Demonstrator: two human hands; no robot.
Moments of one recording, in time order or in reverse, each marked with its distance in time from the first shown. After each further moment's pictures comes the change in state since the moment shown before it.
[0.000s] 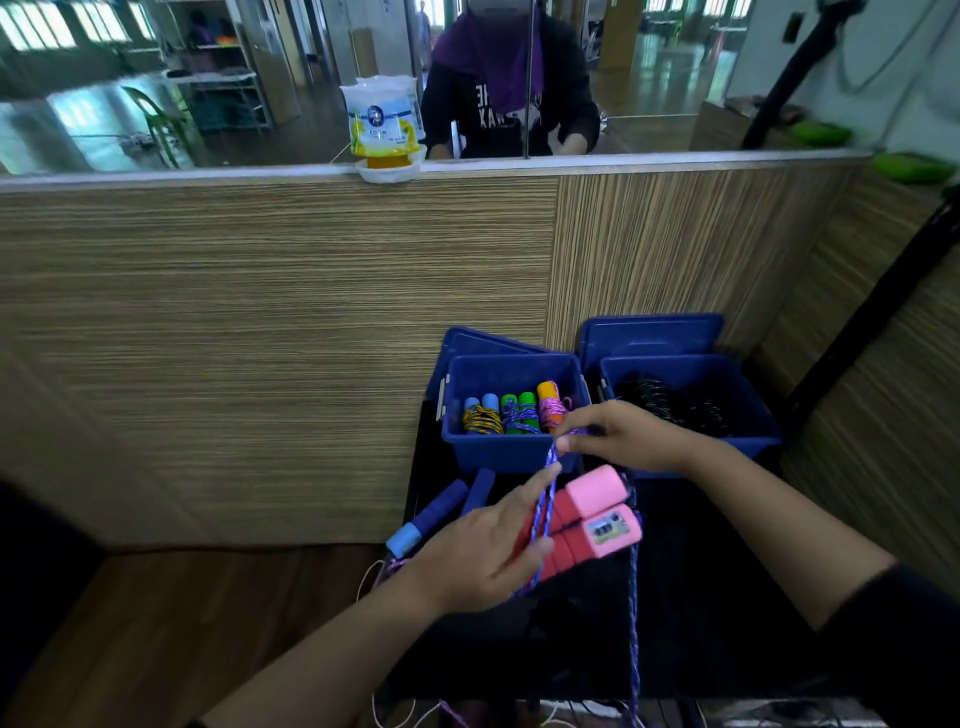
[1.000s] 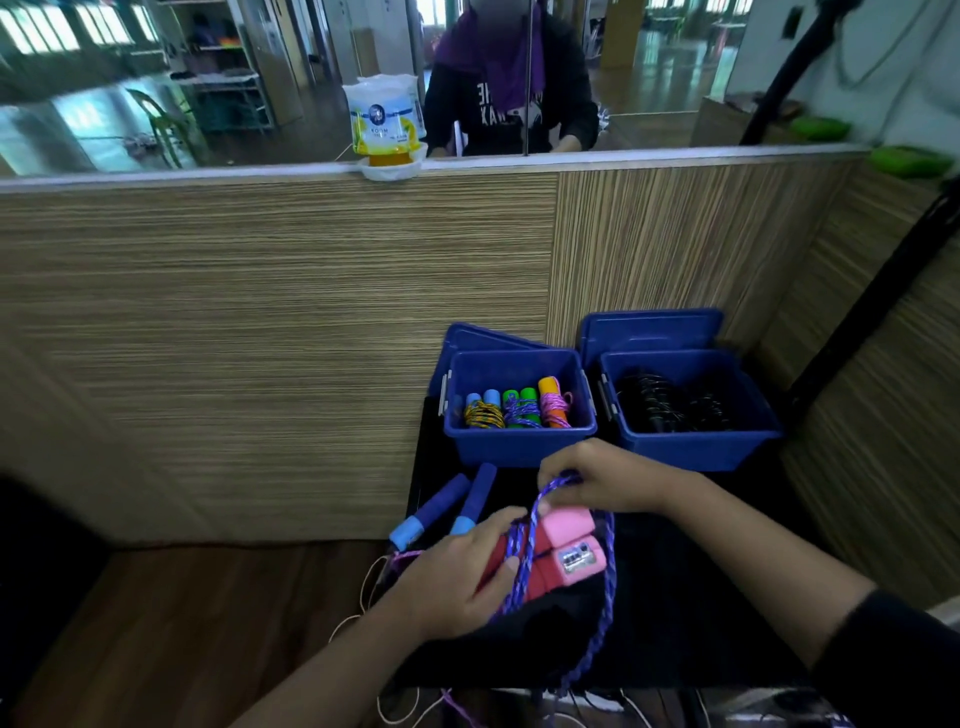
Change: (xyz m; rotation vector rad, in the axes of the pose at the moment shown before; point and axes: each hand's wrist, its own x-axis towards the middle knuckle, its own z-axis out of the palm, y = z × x) left_hand -0.037 -0.012 0.014 -0.039 0.013 -0.151; right_hand -0.016 -0.019 0.039 -0.083 -0.149 0.044
